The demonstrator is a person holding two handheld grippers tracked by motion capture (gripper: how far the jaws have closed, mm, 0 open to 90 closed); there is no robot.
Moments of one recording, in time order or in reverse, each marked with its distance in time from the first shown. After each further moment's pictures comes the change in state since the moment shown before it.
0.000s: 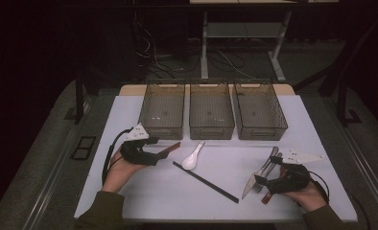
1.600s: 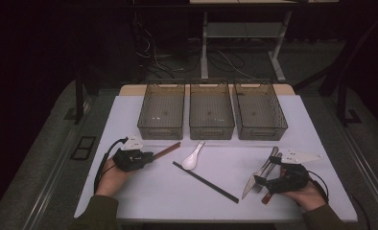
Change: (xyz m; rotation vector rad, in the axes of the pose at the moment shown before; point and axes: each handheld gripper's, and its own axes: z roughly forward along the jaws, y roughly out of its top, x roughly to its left) left arm 0.018 -0.043 0.002 0.164 0.056 0.039; right arm -0.001 -0.001 0.003 0.014 0.006 -0.007
